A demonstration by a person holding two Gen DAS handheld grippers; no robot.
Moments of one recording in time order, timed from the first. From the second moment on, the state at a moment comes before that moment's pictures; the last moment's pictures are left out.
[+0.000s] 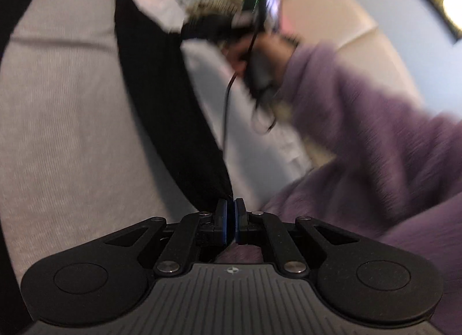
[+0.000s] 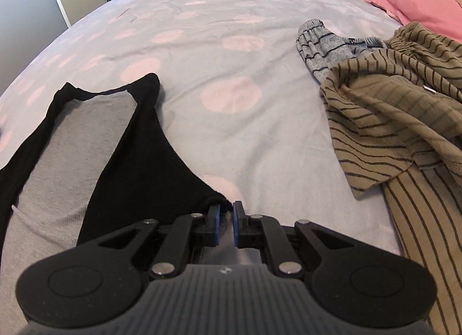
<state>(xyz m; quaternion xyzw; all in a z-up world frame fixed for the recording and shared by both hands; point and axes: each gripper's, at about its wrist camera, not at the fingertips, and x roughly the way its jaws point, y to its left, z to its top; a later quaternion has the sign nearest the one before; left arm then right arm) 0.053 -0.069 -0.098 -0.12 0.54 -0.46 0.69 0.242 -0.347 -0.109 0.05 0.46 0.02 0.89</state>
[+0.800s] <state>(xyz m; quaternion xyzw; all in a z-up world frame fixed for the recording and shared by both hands) 0.012 -0.086 -0.111 0.09 0.47 -0.43 0.76 0.048 -0.350 -0.066 0.13 0.50 0.07 0.85</state>
